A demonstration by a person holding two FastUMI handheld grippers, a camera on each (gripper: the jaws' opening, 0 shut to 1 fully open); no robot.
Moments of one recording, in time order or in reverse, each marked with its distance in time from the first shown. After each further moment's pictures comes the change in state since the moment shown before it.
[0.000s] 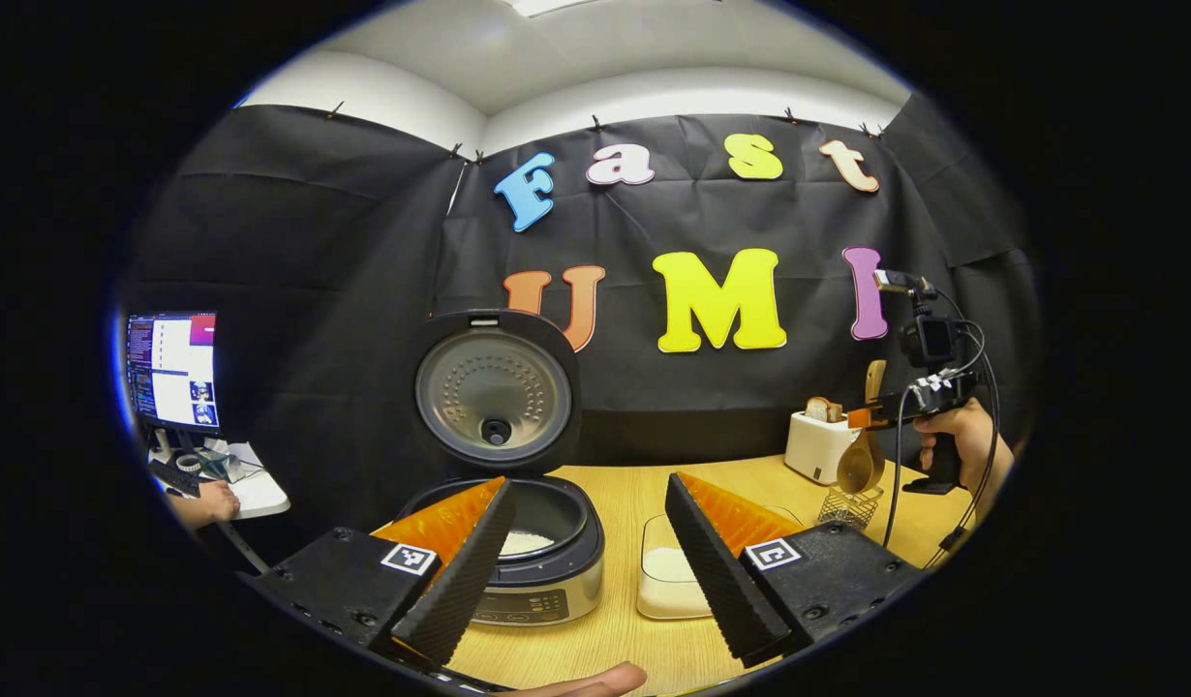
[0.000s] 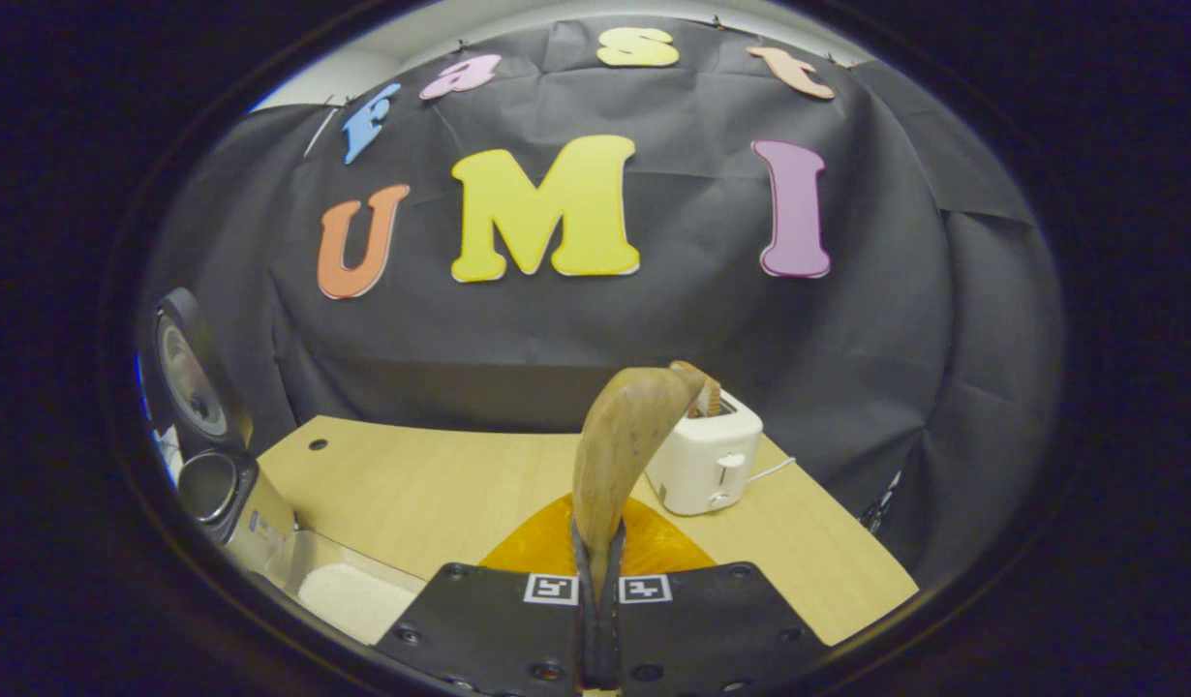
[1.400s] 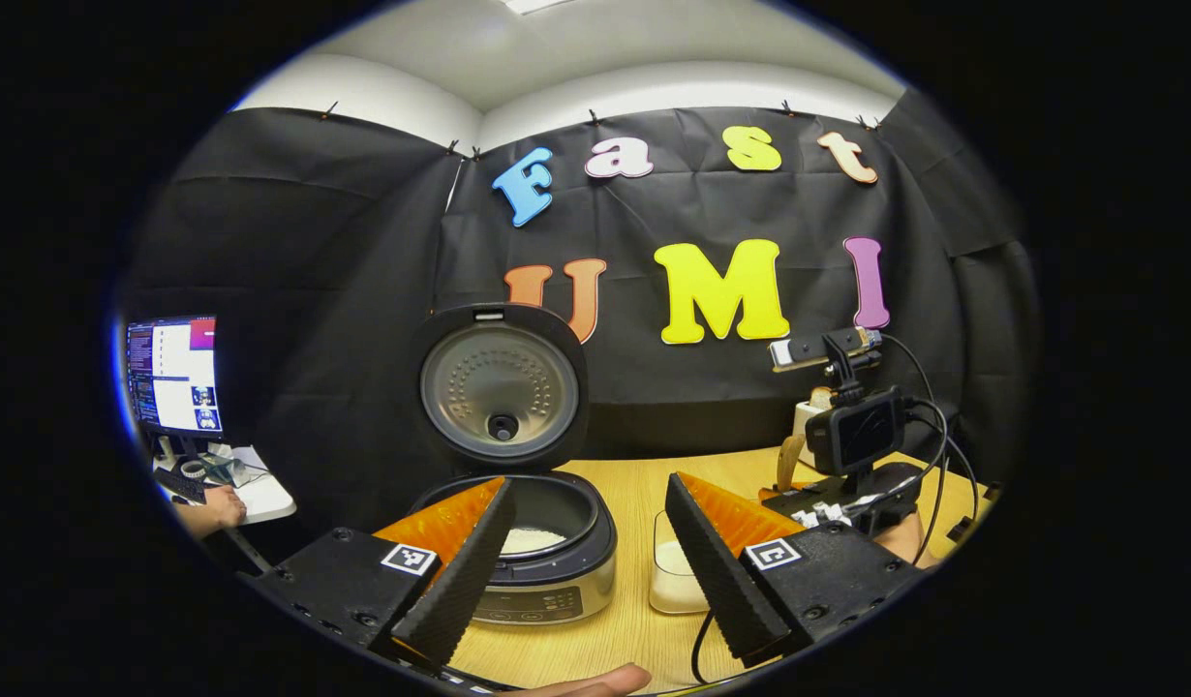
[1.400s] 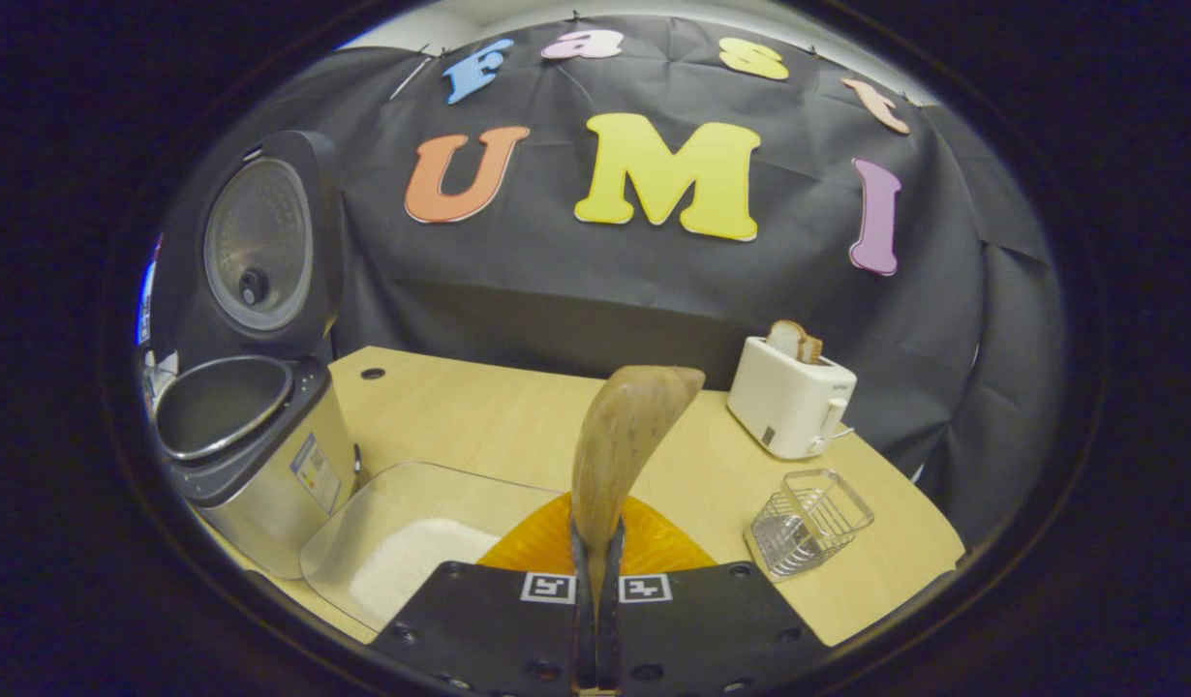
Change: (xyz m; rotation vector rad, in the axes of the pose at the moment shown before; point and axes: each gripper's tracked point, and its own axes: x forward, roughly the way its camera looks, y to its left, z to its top) left arm 0.001 0.008 -0.004 0.021 0.020 -0.001; right arm -0.011 0.152 -0.123 -0.143 0.066 -0.007
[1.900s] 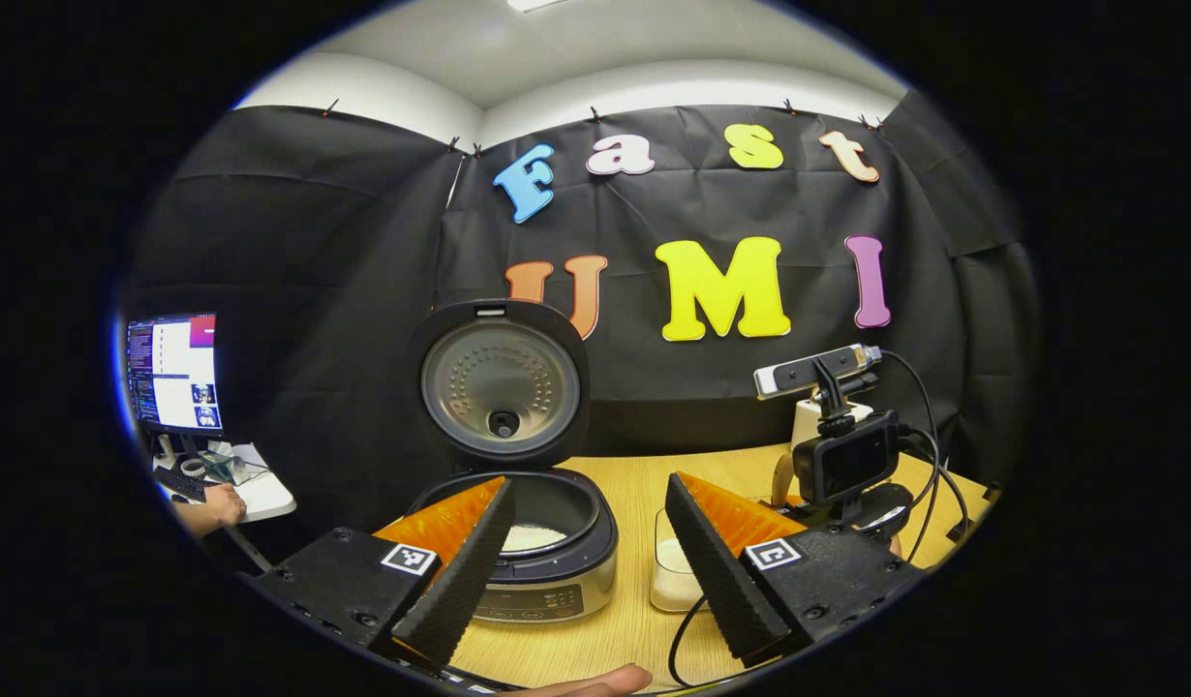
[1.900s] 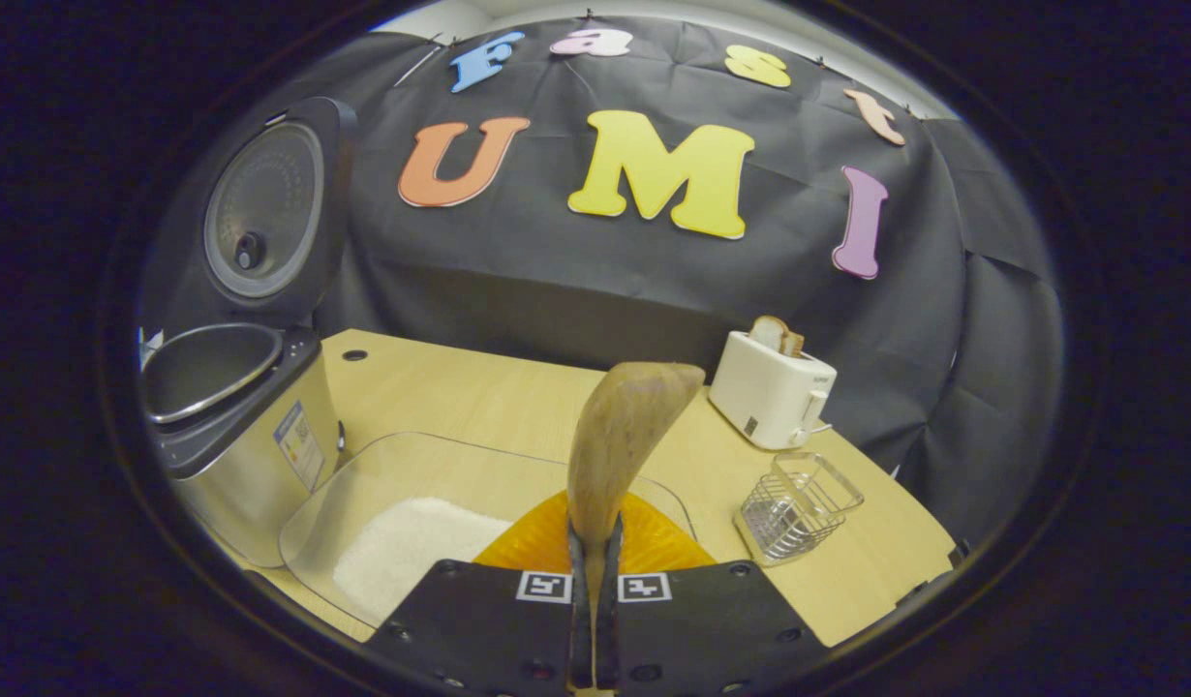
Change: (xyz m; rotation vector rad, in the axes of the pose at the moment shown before) left arm -0.001 0.001 -0.002 -0.001 0.011 -0.002; right arm -0.005 0.014 -0.019 0.004 0.017 -0.061
